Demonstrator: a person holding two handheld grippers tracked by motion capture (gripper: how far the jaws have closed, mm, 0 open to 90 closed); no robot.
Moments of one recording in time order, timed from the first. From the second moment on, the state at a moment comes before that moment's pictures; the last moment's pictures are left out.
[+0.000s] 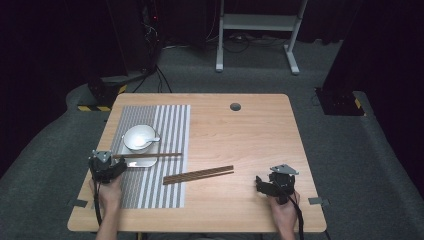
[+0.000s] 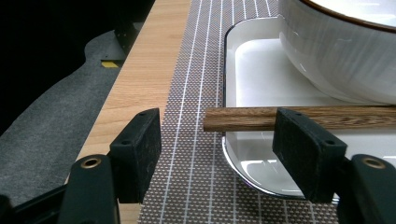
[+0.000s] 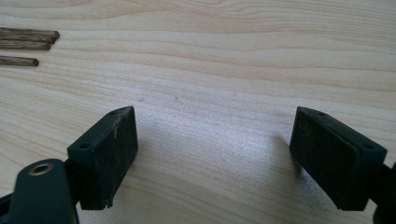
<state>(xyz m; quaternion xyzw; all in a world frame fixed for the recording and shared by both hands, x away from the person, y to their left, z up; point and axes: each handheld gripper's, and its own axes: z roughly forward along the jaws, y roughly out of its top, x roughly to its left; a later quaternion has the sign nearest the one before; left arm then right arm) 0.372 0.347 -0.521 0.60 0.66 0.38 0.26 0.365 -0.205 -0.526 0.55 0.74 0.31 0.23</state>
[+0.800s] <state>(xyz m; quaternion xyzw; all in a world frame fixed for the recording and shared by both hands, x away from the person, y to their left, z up) 0.372 0.351 -0.522 0.60 0.66 0.37 0.27 0.365 -0.205 -0.526 0.55 0.74 0.31 0.23</state>
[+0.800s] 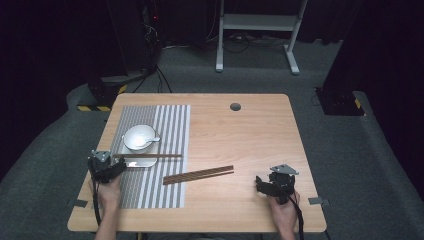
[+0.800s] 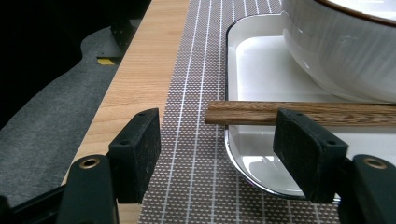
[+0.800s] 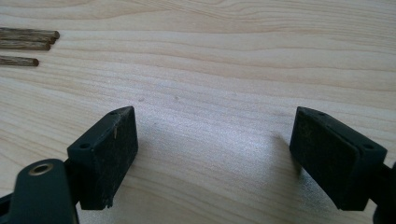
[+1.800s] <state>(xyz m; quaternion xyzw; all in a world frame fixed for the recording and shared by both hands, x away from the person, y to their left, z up) 0.365 0.342 -0.504 0.63 0.63 0.34 0.30 0.365 -0.205 -0.526 0.55 0.74 0.31 0.23</state>
